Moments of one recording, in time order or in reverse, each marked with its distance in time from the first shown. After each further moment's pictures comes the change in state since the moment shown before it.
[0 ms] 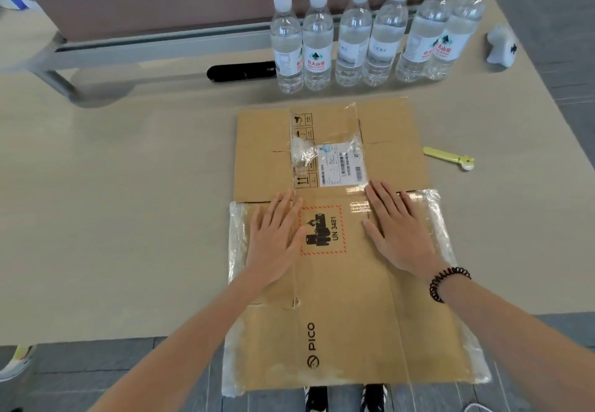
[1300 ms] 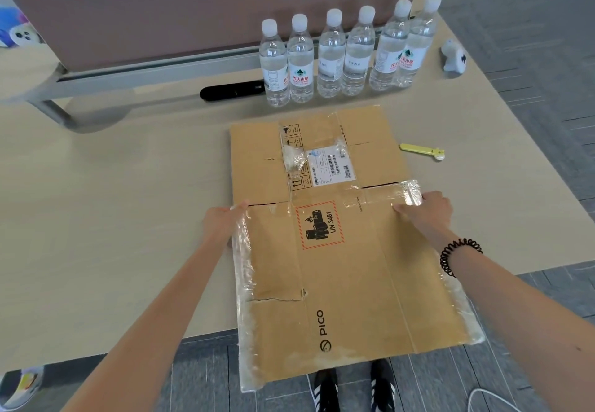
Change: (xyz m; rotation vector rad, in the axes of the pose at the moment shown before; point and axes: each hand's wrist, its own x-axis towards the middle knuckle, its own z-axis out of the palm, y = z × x) left_hand 0.019 -0.071 -0.073 -0.768 0.039 -0.832; right_hand -0.012 0.028 -0.031 0.678 0.114 0.989
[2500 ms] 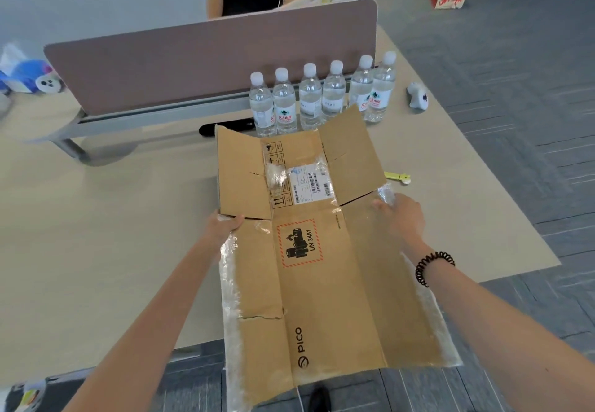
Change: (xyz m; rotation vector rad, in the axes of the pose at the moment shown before) left_hand -0.063 0.048 -0.024 -0.312 -0.263 0.138; right_hand -0.049 -0.038 -0.057 -0.041 0.045 -0.236
